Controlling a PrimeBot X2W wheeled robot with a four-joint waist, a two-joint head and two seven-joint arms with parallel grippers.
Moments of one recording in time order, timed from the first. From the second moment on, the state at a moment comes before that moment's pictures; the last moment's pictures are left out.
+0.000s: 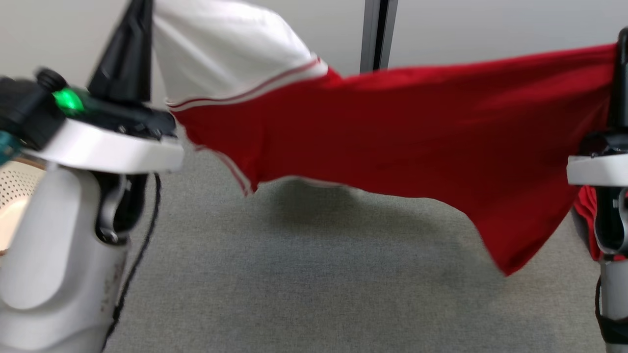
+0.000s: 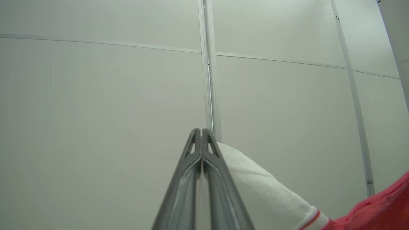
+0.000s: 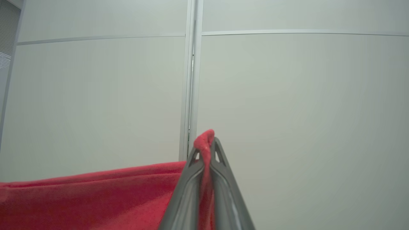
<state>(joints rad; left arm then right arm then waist) -0.61 0.25 -0.23 0.06 -0.47 -0.06 -0.18 -0.48 -0.18 -0.07 0.06 0.15 0.13 -0.12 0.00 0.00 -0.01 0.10</state>
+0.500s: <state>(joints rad) -0.74 0.24 -0.17 -0.09 -0.50 0.02 -0.10 -0.53 -0.11 -0.12 -0.05 0.03 0.13 -0.04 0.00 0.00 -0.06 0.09</state>
